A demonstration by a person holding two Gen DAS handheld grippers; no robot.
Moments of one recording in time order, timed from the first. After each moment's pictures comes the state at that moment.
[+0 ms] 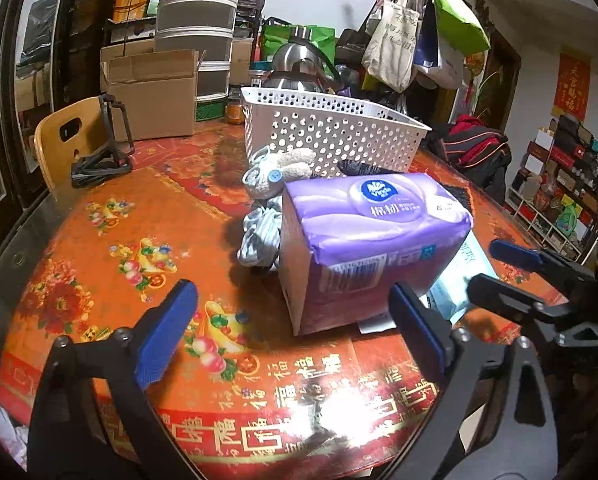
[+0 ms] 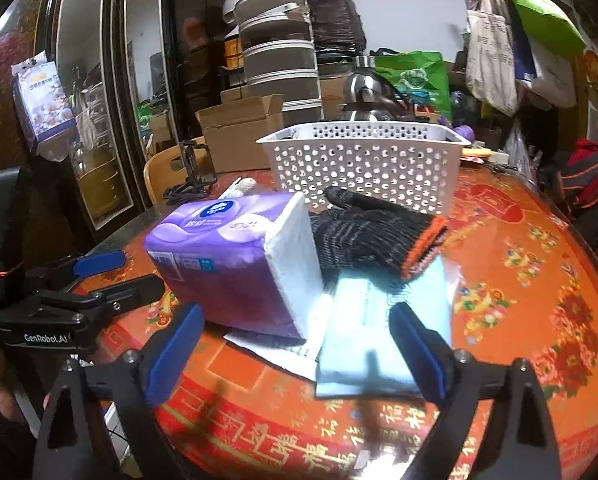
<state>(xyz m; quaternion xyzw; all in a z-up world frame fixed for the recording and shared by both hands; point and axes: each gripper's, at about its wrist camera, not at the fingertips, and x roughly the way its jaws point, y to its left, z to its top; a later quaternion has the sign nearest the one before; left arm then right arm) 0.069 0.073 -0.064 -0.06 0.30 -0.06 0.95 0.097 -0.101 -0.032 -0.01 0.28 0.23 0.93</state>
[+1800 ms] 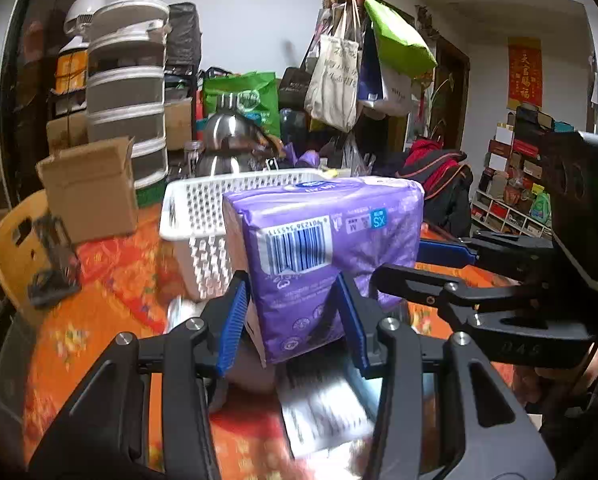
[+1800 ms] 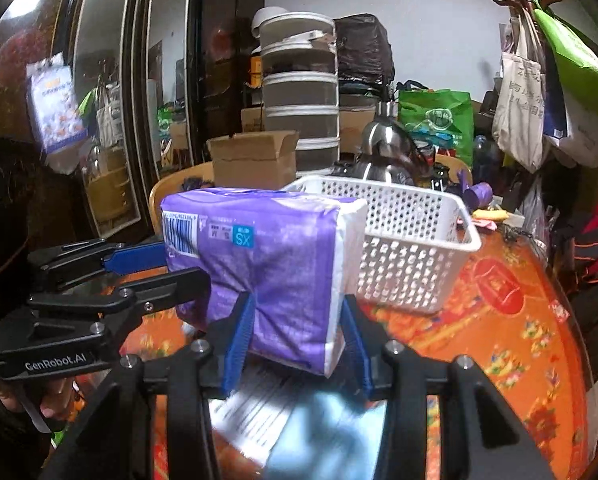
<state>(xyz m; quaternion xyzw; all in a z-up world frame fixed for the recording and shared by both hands) 0.137 0.002 0.051 0.00 0.22 -0.14 0.97 0.165 -0.113 0.048 -0.05 0.24 0.27 0.93</state>
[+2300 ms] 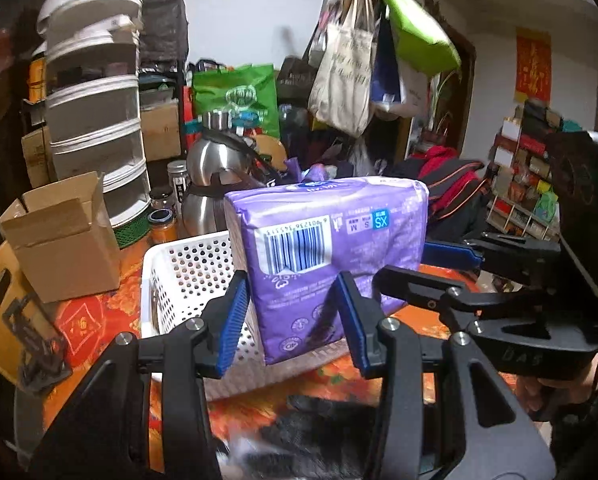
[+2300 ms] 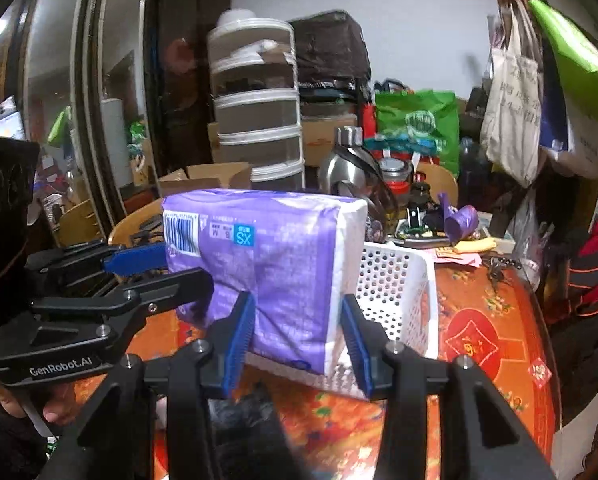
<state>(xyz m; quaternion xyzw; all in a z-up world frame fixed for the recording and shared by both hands) 0.325 -0.009 0.127 0.00 0.27 -0.14 0.95 0.309 -0.132 0.119 -0.03 0.26 0.24 0.93</state>
